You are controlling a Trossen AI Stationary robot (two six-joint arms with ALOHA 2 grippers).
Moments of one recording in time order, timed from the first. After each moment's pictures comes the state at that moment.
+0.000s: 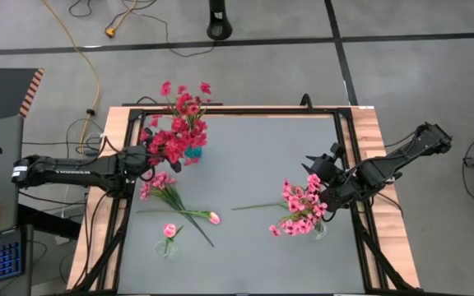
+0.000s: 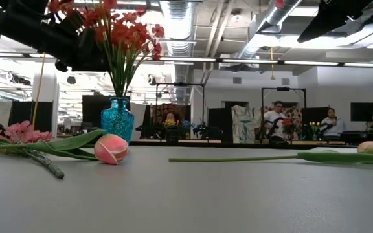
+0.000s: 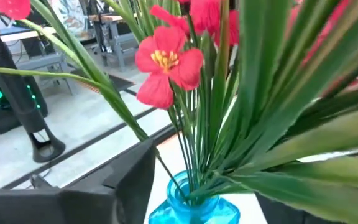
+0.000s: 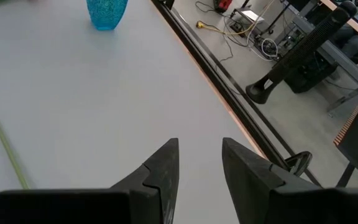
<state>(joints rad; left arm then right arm) 0.12 0.64 0.30 0.13 -0.66 -0.10 0.50 1.07 0.96 -1.05 1.02 0.64</state>
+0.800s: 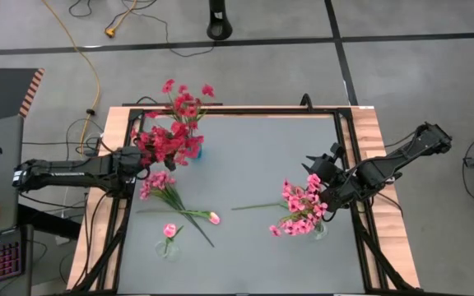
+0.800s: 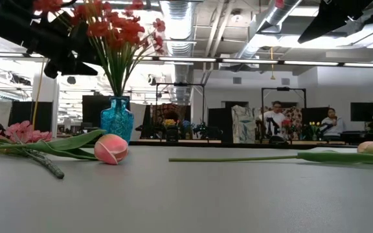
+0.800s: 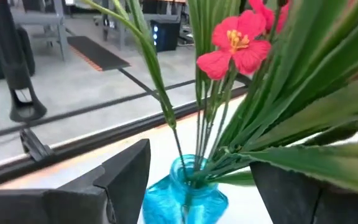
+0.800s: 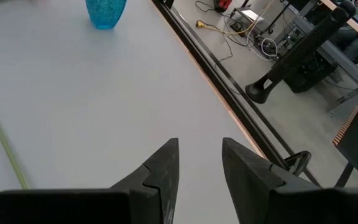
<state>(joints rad) 0.12 0.50 0.30 -0.03 -0.66 -0.35 0.50 1.07 0.96 -1.06 1.02 0.65</state>
